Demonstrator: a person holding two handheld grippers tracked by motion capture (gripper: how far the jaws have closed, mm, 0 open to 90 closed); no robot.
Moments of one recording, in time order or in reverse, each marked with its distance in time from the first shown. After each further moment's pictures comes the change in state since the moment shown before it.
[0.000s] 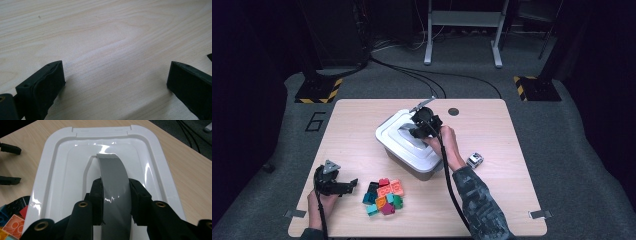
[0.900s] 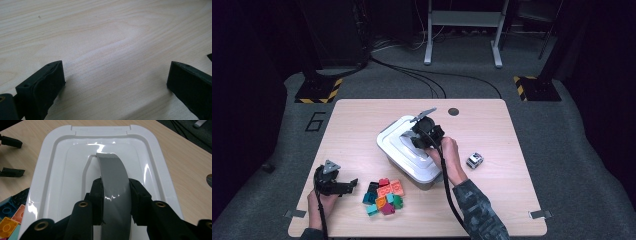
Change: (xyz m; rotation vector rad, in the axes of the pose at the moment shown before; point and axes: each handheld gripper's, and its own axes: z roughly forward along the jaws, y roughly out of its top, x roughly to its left) left arm 0.000 0.000 0.000 0.004 -0.003 0.001; right arm 0.025 -0.020 -0.020 0.019 -0.058 0.008
